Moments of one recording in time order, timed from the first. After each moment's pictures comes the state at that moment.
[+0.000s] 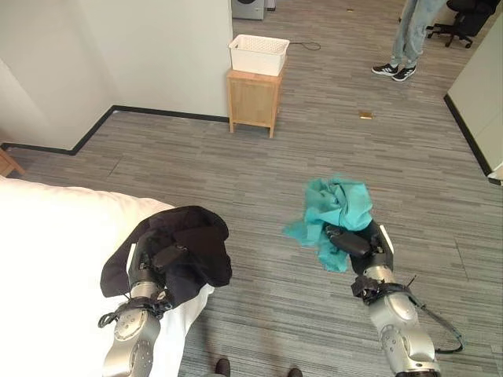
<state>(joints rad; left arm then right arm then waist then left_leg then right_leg) 0.15 0.23 0.08 0.03 -0.52 0.01 0.12 0.08 -0.25 -0.04 -0.01 0.54 0.04 -0.04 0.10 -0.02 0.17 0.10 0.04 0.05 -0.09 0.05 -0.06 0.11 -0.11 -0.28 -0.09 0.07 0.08</state>
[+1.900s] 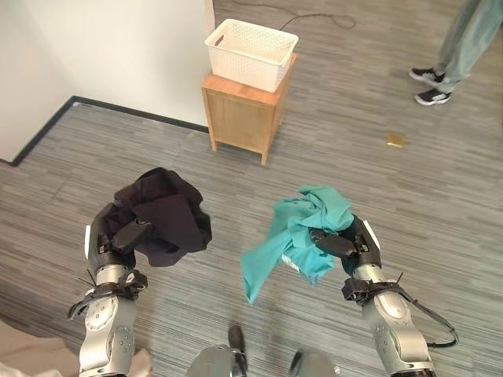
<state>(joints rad) 0.07 0.27 0.24 -0.05 -0.59 -0.04 0.14 0.07 -0.26 0.00 -0.05 0.40 0.05 0.02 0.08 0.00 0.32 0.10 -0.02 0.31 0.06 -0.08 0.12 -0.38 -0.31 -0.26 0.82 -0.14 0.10</state>
